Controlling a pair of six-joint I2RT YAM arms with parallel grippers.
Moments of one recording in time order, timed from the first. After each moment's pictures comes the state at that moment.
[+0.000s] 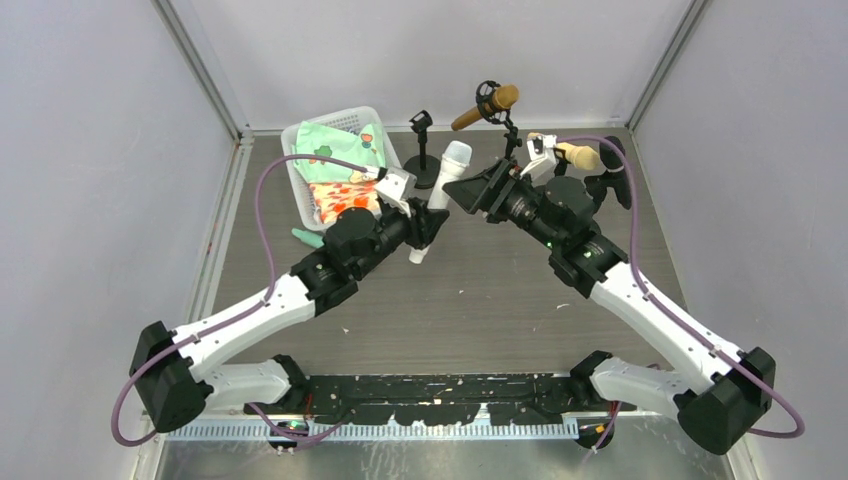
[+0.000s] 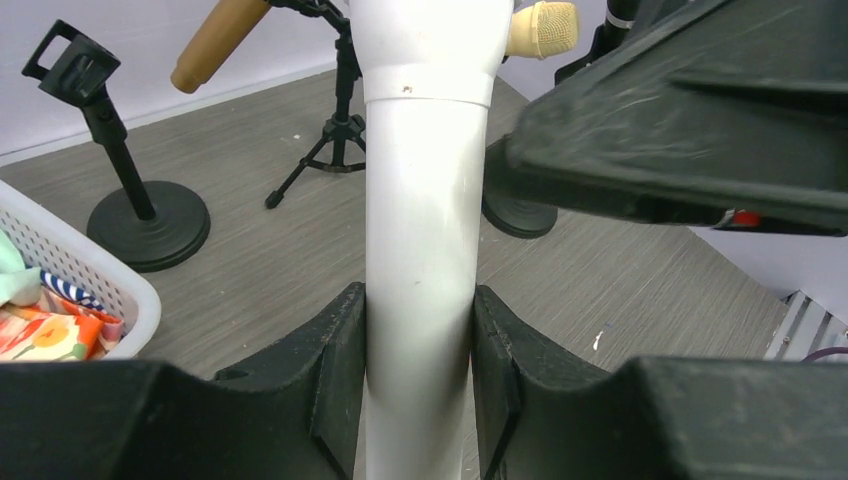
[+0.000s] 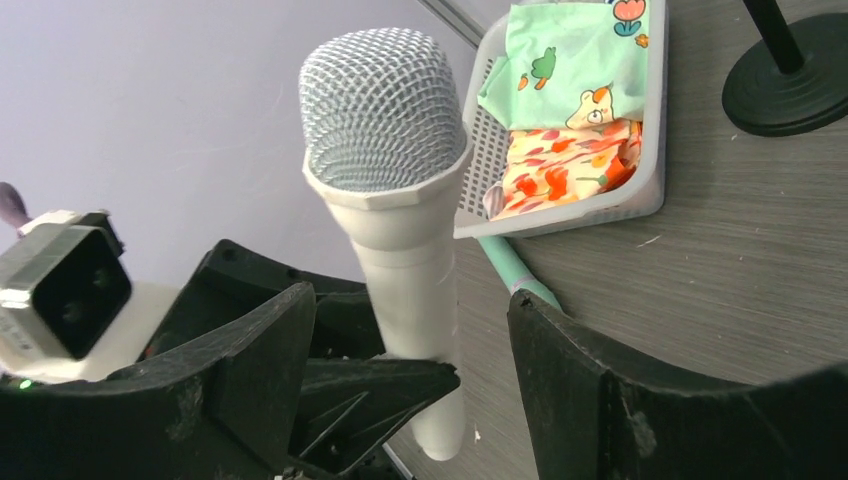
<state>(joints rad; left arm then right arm) -0.87 1.14 0.90 0.24 -0.13 -0.21 0.59 1.06 0.97 0.07 -0.14 0.85</state>
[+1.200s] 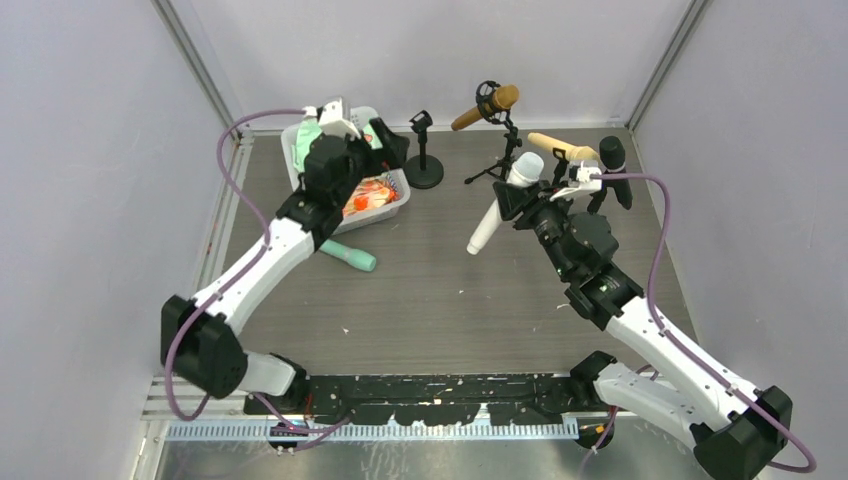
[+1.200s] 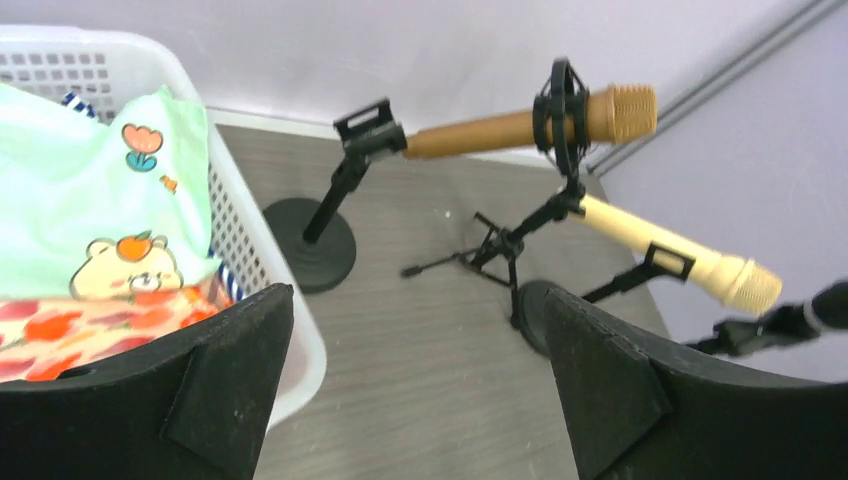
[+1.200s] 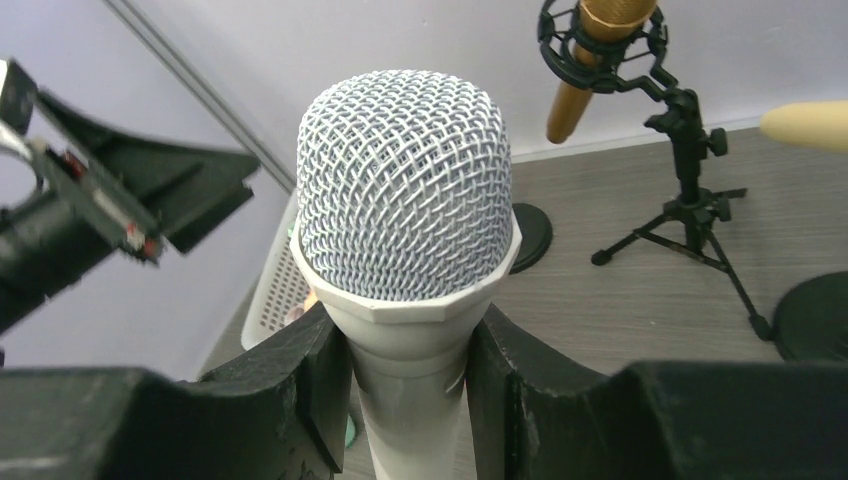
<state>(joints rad) -0.50 1.32 1.13 0.10 -0.14 -0.50 0.59 0.88 0.75 0.24 0.25 0.48</state>
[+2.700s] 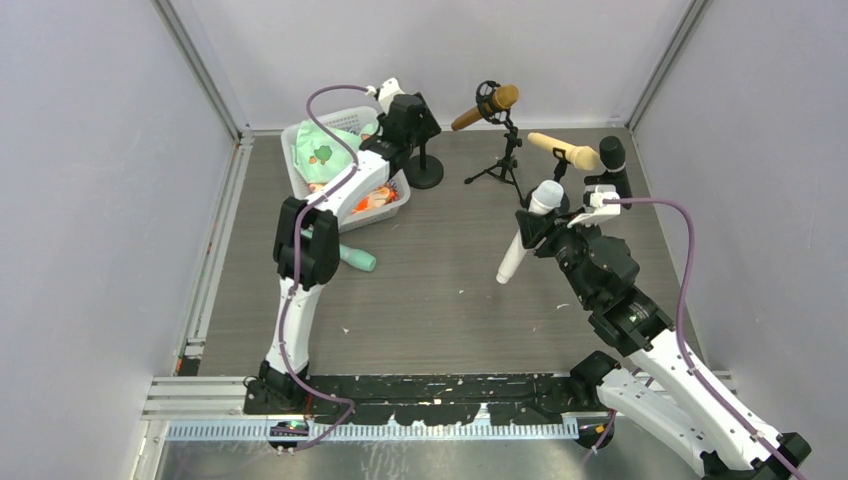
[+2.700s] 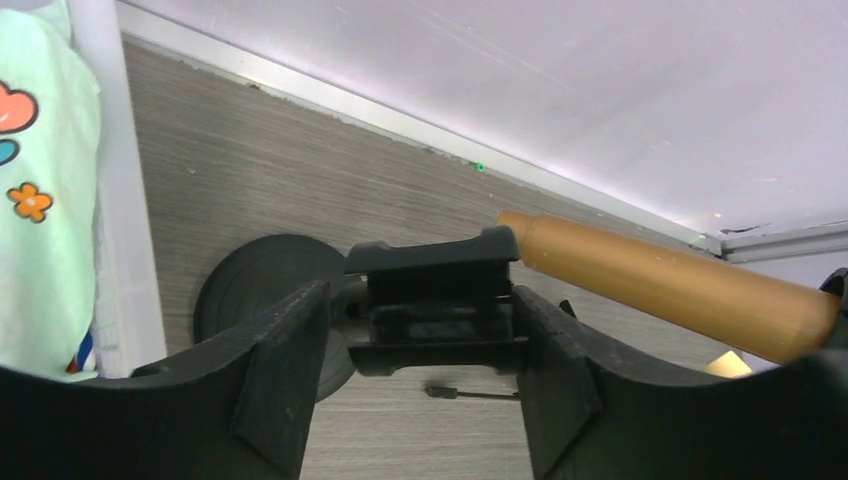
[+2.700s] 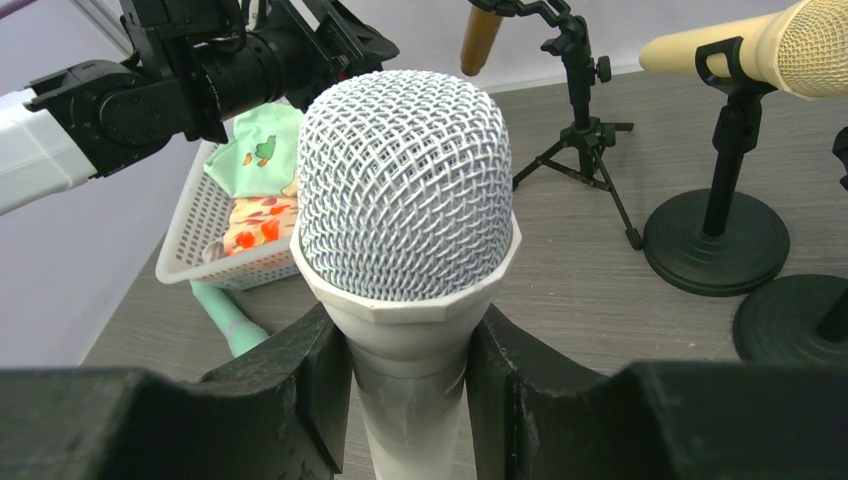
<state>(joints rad) -0.49 2.24 2.01 -0.16 -0.32 -0.73 0.59 0.63 0.69 -0.09 0.31 0.40</state>
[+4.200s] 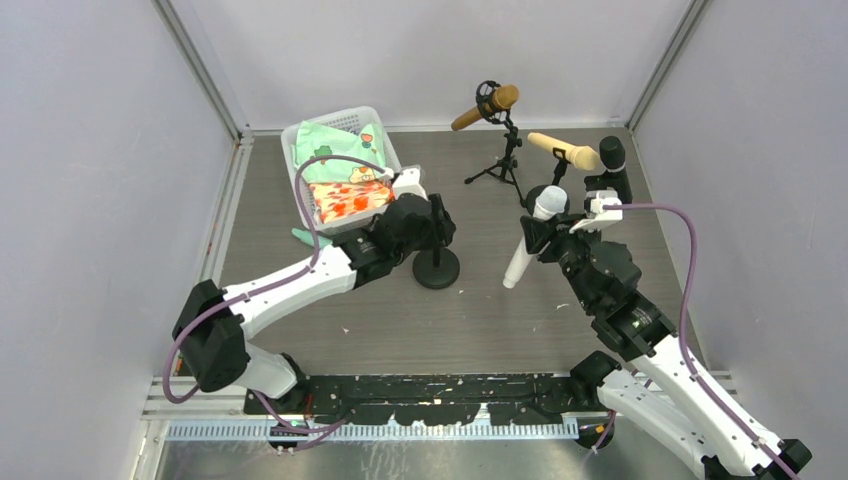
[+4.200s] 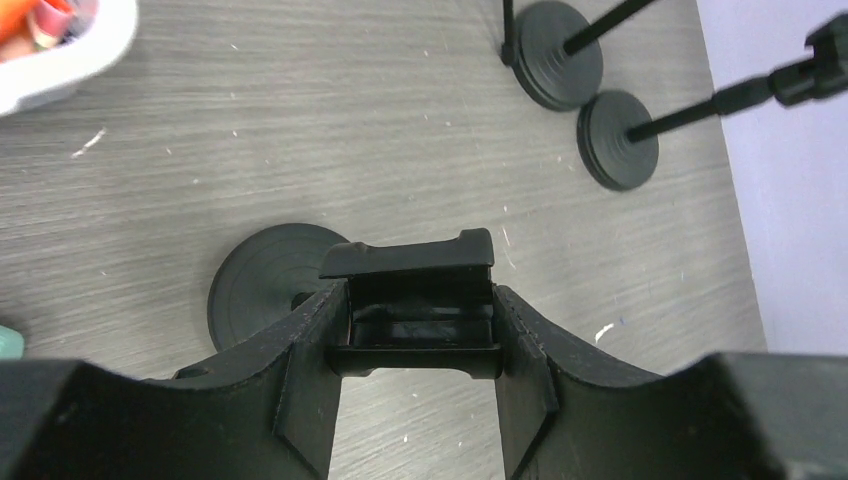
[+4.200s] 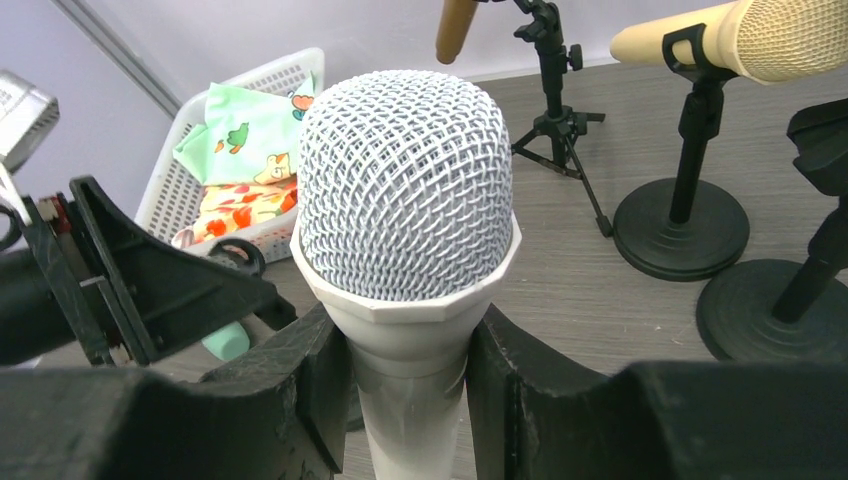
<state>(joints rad) -0.87 1.44 1.13 -0.19 -0.34 -0.73 0.59 0.59 0.67 -0.15 0.33 0.36</state>
